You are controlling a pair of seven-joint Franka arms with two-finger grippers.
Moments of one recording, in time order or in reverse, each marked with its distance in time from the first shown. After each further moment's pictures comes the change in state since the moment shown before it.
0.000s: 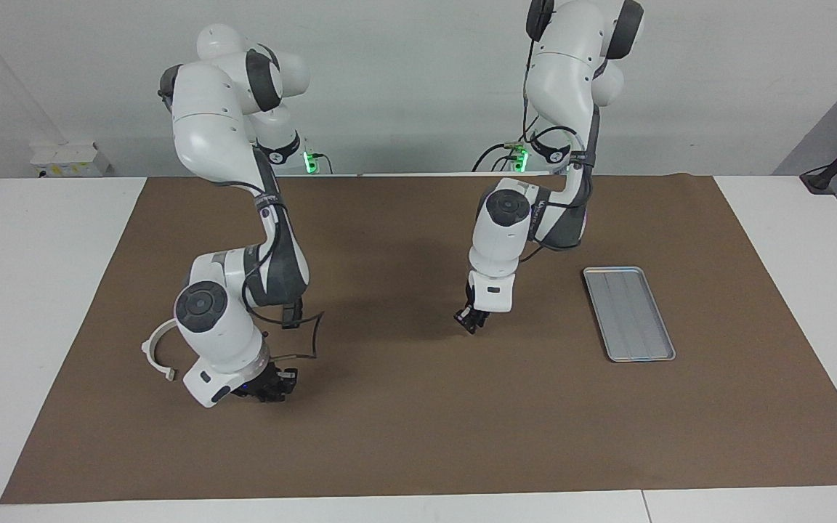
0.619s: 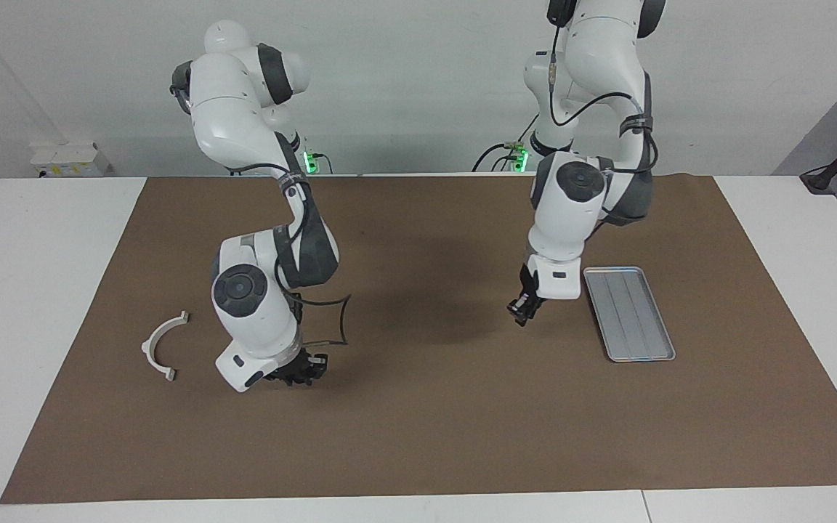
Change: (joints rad) left arm 0.093 -0.117 -0.005 0.021 -0.003 -0.125 0.059; right arm 0.071 -0.023 0.001 0.059 0.000 -0.130 0.108
